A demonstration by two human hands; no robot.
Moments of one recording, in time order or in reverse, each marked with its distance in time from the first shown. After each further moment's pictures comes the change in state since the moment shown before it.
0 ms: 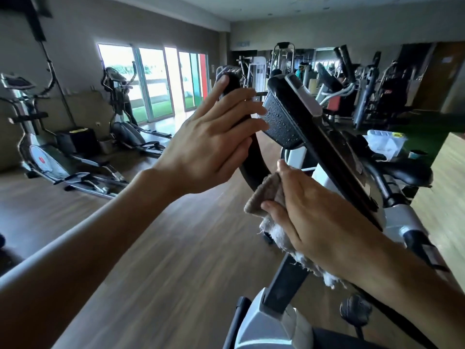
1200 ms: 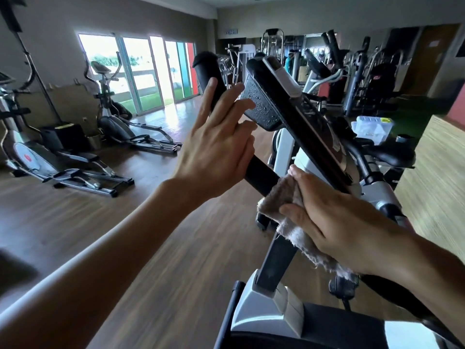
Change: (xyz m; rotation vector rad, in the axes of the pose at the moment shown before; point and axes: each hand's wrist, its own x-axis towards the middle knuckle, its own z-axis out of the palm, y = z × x) left_hand 0.003 0.060 0.022 0.151 0.038 -0.234; right_hand -0.051 0.027 -0.024 0.123 -0.293 0.096
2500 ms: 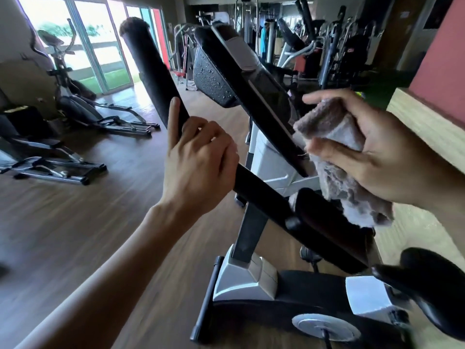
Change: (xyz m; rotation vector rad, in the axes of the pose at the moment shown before) left_hand -0.016 0.075 0.019 -0.122 0.001 -0.241; right_hand -0.034 0.073 -0.056 0.533 0.343 -0.031
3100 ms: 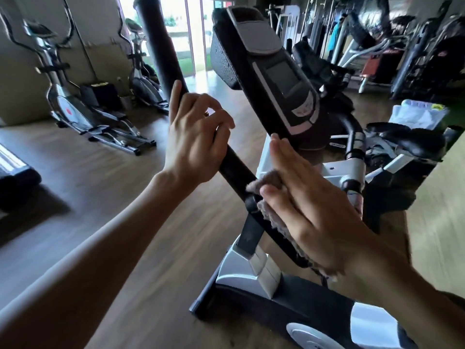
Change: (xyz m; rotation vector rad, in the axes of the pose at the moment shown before) left_hand -0.004 0.034 0.007 0.062 0.020 -0.185; right_hand -0.056 0.049 0.045 -0.100 -0.229 -0.179
